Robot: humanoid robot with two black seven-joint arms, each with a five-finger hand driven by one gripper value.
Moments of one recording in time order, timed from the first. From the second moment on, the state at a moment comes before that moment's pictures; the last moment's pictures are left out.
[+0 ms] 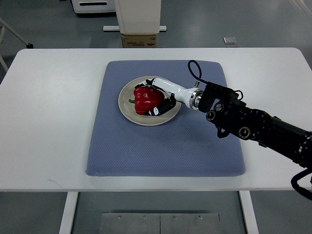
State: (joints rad) left arm -0.01 0.00 -0.21 -0.18 0.05 0.01 -0.14; right arm 1.07 0.00 0.18 0.68 -1.00 0.07 0.22
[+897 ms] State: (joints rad) left arm -0.01 0.00 -0.21 -0.18 0.05 0.01 -0.14; right arm 1.05 -0.18 0.38 0.70 -0.80 0.07 0.22
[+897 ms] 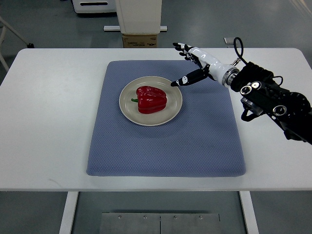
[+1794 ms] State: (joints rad) left arm -0.01 0.00 -0.21 -0.18 0.05 0.01 -0.14; right arm 0.83 -0.22 0.89 0.69 -0.64 0.07 0.13
